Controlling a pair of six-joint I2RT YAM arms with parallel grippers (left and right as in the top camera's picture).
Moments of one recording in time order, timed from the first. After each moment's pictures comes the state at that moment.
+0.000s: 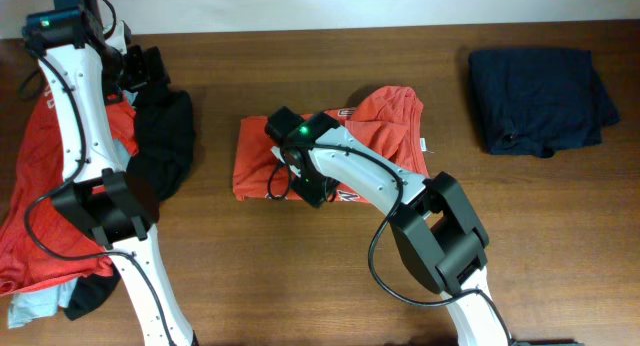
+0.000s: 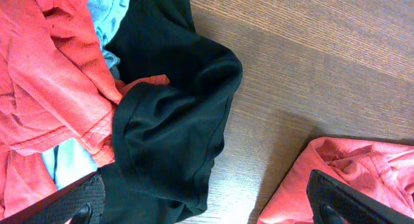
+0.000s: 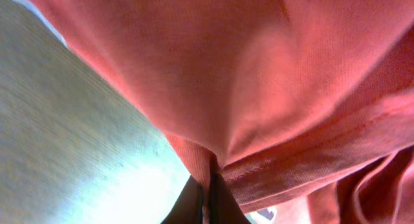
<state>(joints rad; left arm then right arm) 0.23 2.50 2.76 -1.56 0.17 -0.09 0.70 2.23 1.80 -1.15 0.08 -0.11</state>
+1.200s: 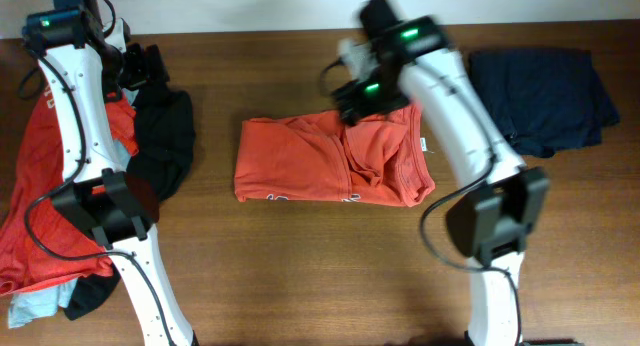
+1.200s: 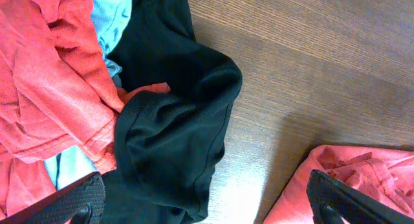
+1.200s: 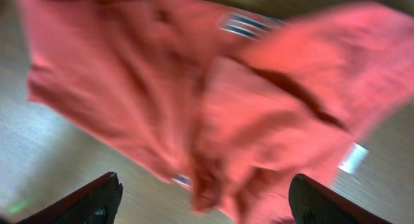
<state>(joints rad) 0.23 2.50 2.76 -1.54 0.16 -0.09 0.27 2.23 2.28 -1.41 -0.26 -0.08</state>
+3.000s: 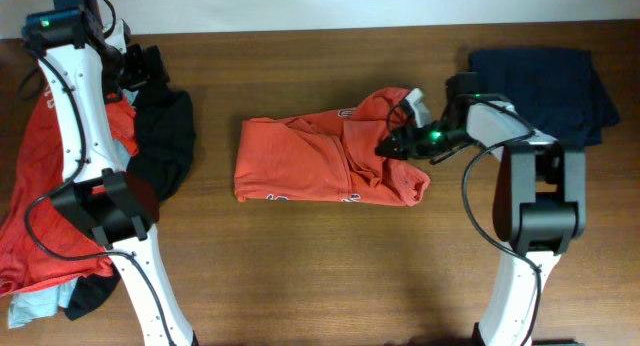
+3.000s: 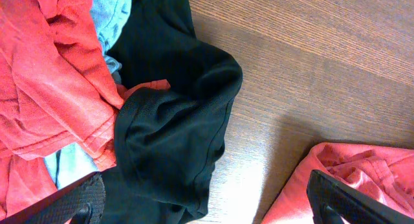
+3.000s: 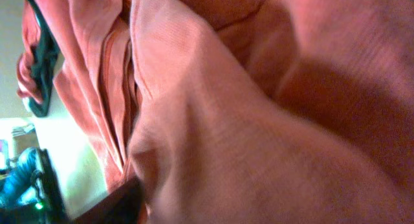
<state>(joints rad) 0.23 2.50 2.76 -1.55 0.16 -0.09 0.00 2.22 1.49 -0.74 -0.86 -0.25</state>
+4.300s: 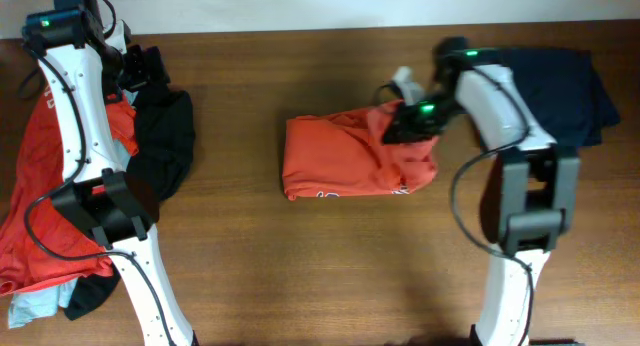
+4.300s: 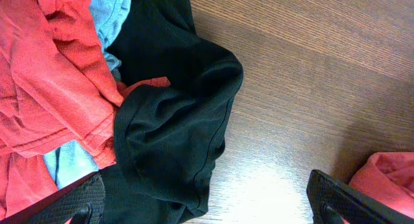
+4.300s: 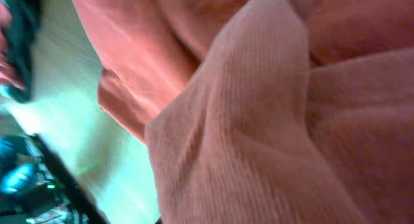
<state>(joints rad) 0.23 2.50 2.76 -1.56 0.16 -0.09 0.10 2.22 1.87 -1.21 -0.63 -0.22</state>
